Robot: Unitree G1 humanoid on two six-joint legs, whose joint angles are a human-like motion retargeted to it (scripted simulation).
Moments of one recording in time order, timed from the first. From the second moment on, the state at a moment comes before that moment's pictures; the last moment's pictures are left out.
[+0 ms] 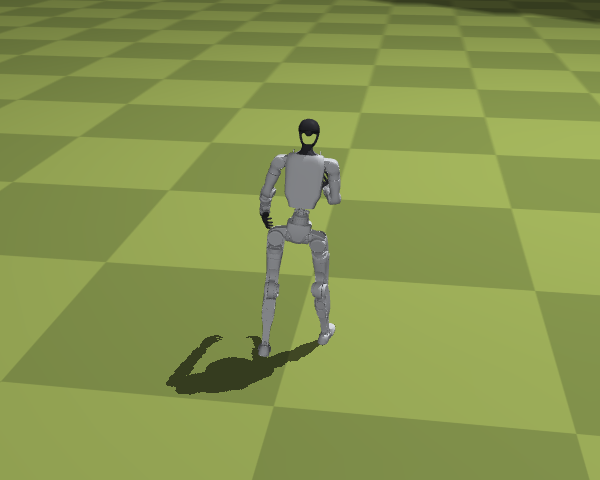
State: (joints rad) left arm -0.27 0.33 -0.17 0.92 -0.72 -0.04 -0.09; right arm -0.32 -0.15 0.24 0.05 1.00 -0.16 0.02; waist -0.06 -0.09 0.31; left_leg 0.18 -0.05 0.04 0.34 -0.24 0.07; right_leg -0.09 -0.26 -0.21 -0.07 0.07 0.21
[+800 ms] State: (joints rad) left arm -0.23 0.37 -0.30 1.26 -0.34 0.04 -0.11; right arm -0.28 -0.15 0.34 -0.16 0.95 -0.13 0.15; waist 0.19 -0.04 0.26; left_leg -0.06 0.10 0.21 0.03 -0.17 -0.01; right_leg -0.15 -0.09 -0.09 0.79 -0.03 0.09
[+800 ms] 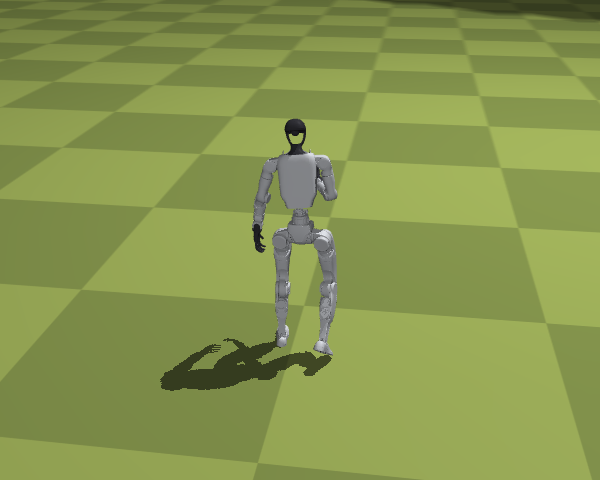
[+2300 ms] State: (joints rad) left arm -0.50 0.39 -0.23 1.18 -0.48 0.02 0.06; right arm -0.19 -0.25 0.40 -0.40 1.01 -0.14 0.12; waist 0.16 -0.10 0.24; left_leg 0.02 0.07 0.12 0.02 -0.24 -0.03; right_leg -0.24 -0.11 -0.17 0.88 0.01 0.07
